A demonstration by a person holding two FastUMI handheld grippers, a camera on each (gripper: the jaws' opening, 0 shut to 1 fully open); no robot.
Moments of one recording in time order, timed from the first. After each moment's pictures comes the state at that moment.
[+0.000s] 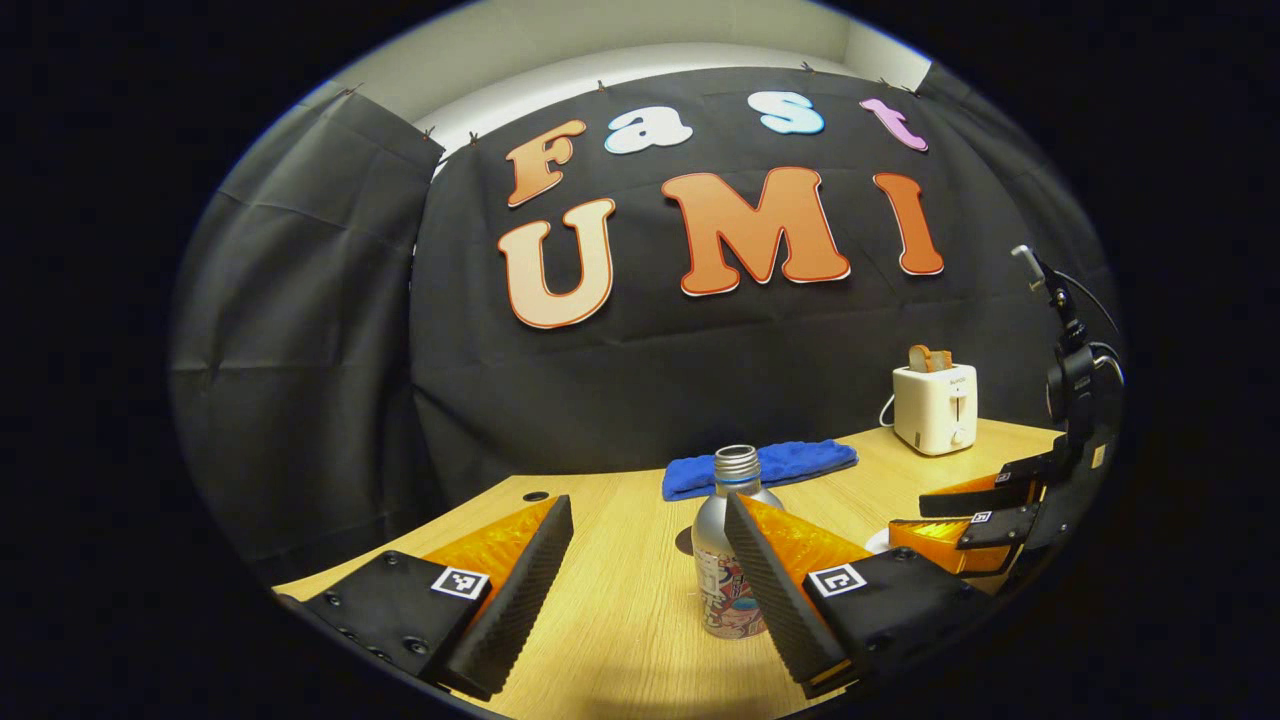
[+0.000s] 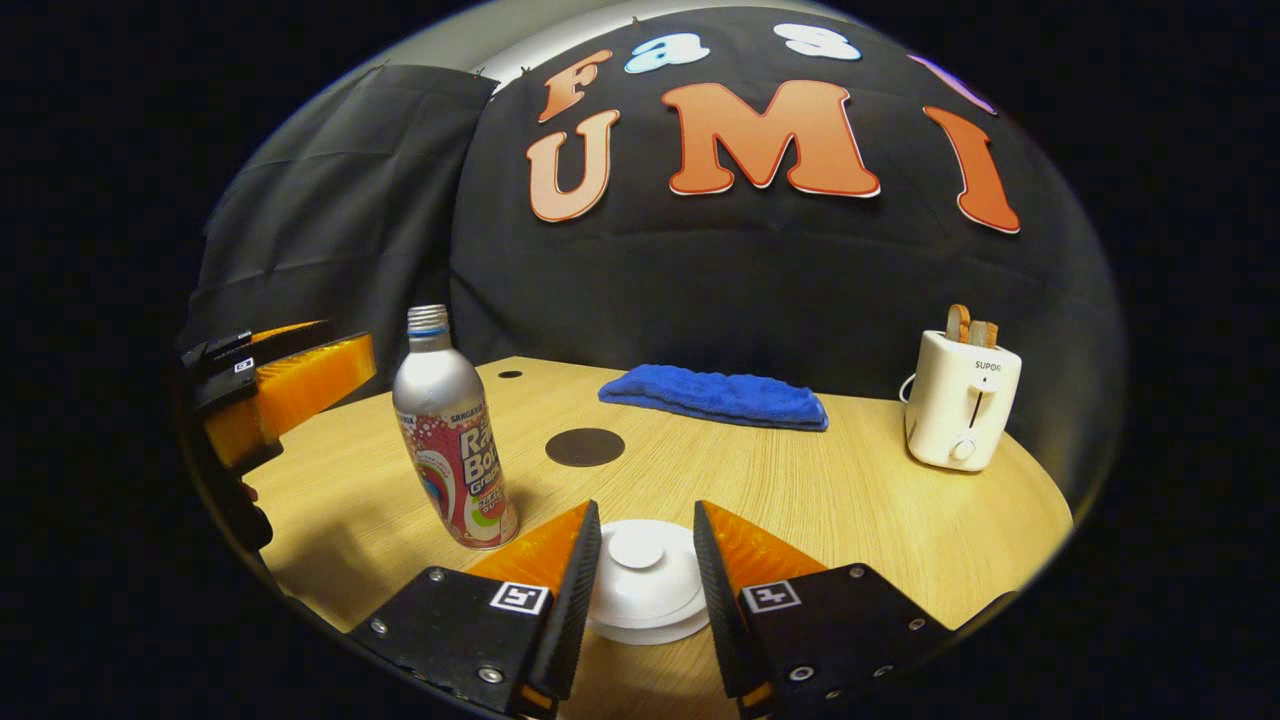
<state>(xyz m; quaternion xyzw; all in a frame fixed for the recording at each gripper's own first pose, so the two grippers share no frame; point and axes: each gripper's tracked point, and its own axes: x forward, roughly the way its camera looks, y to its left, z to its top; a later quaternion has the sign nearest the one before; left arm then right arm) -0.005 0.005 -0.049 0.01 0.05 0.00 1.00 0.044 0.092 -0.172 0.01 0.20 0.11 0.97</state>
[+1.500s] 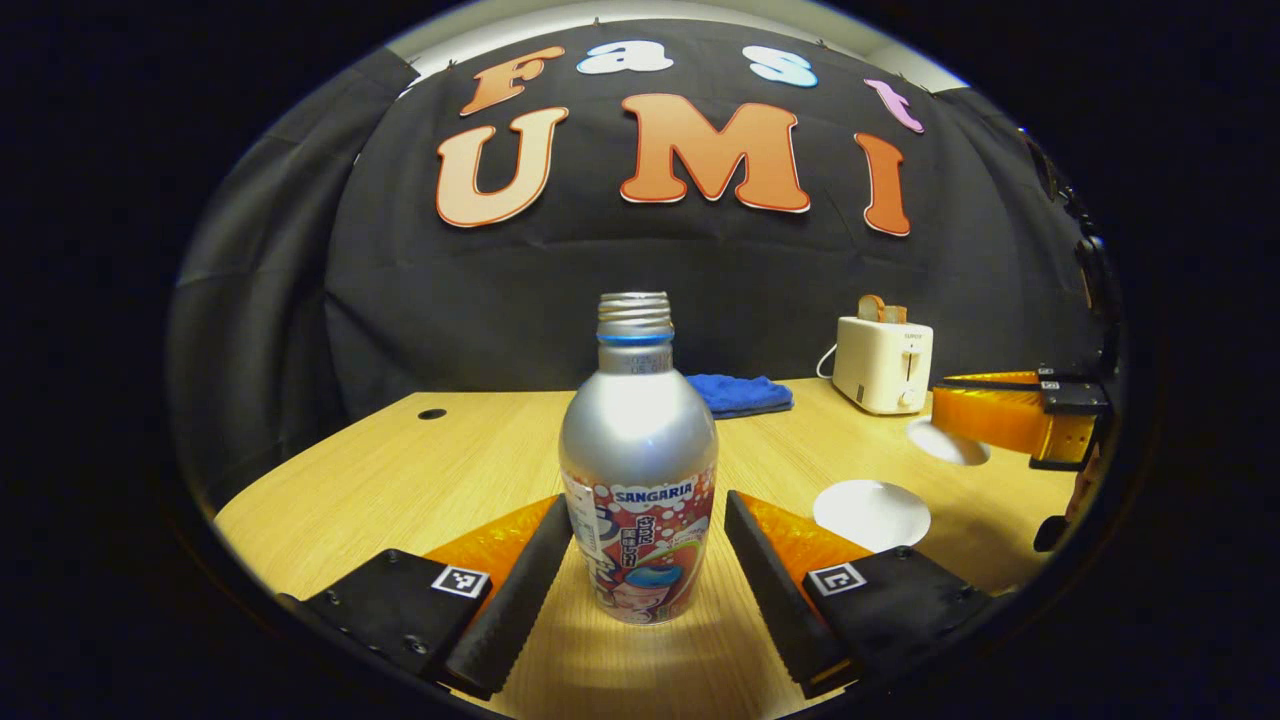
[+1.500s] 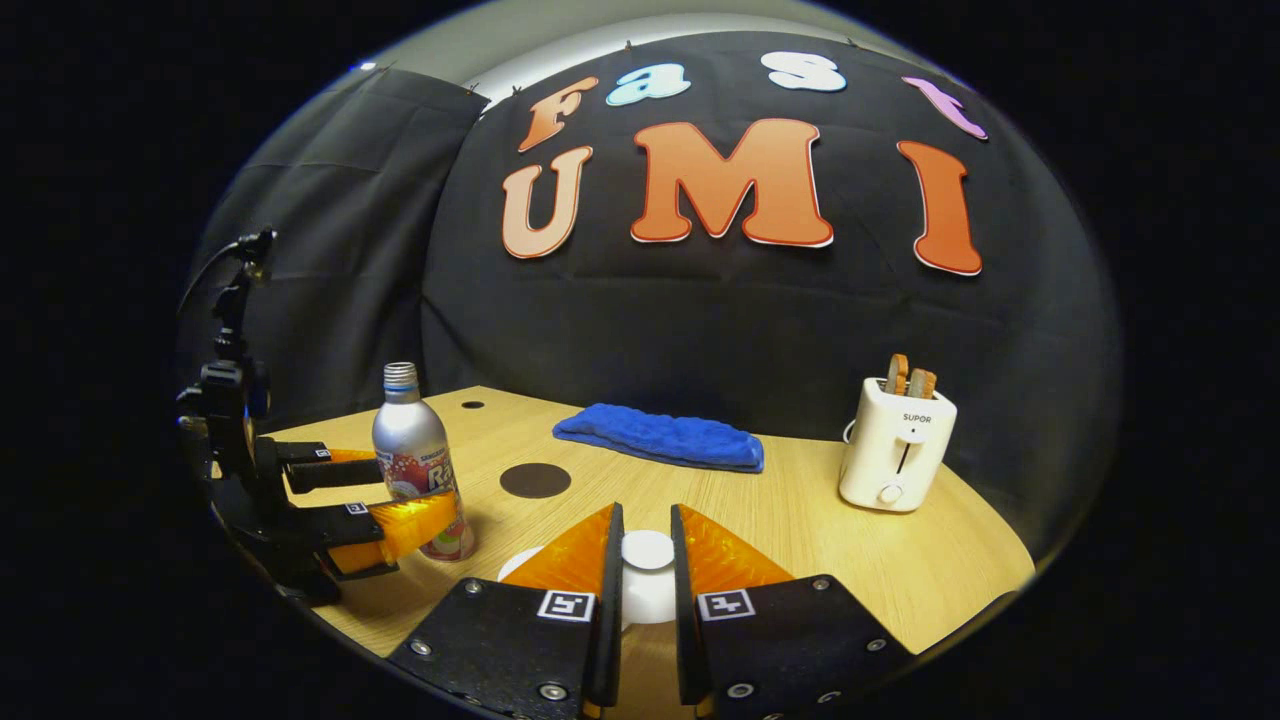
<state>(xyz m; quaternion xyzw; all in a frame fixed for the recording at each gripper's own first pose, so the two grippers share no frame) 0.033 -0.068 -0.142 -0.04 0.16 -0.09 0.98 0.035 0.033 -0.120 -0.01 0.14 0.05 0.99</state>
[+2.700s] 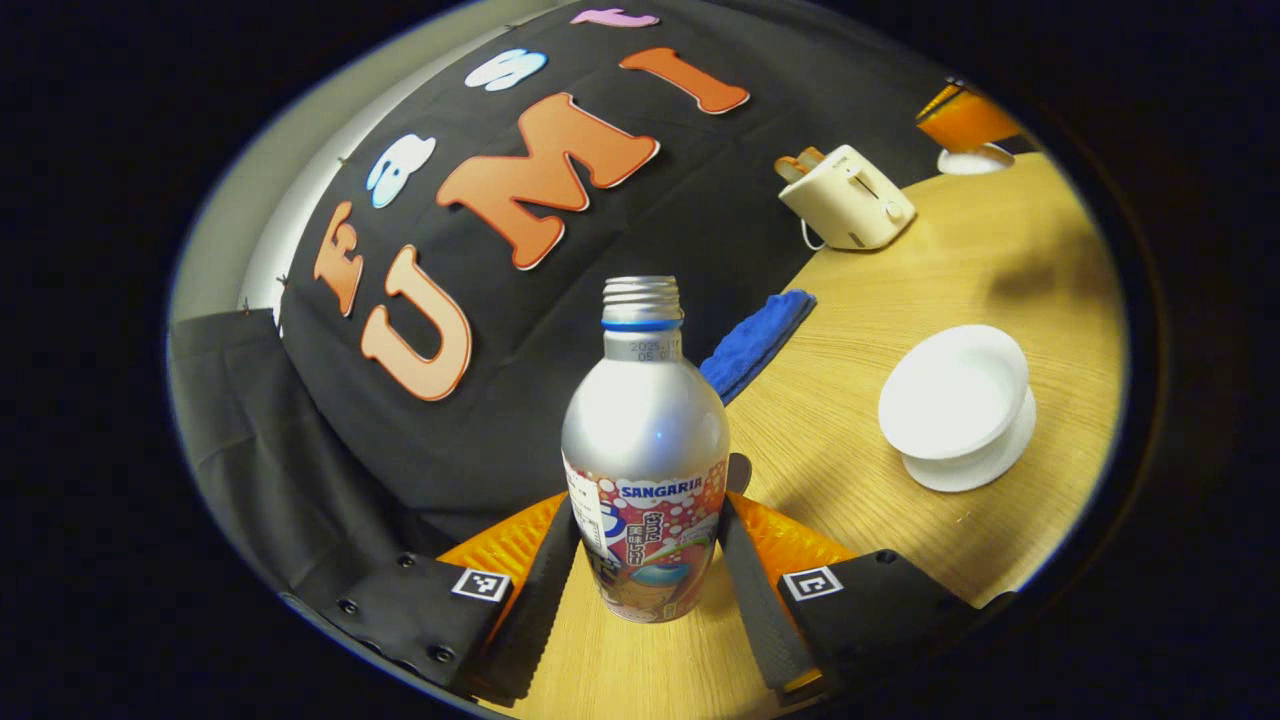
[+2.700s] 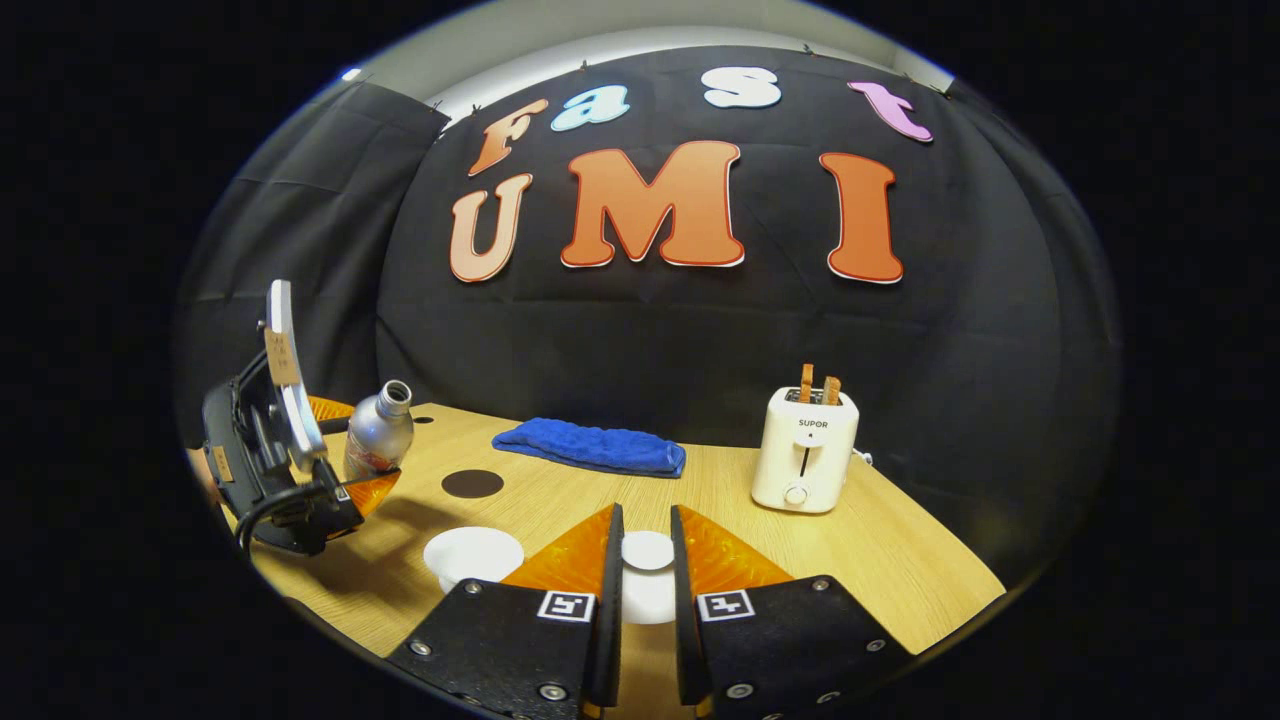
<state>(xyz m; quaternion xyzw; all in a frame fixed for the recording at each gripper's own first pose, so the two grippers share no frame) 0.050 -0.069 -0.119 0.37 0.10 -0.07 0.92 0.000 -0.044 -0.106 0.00 0.12 -0.01 0.99</state>
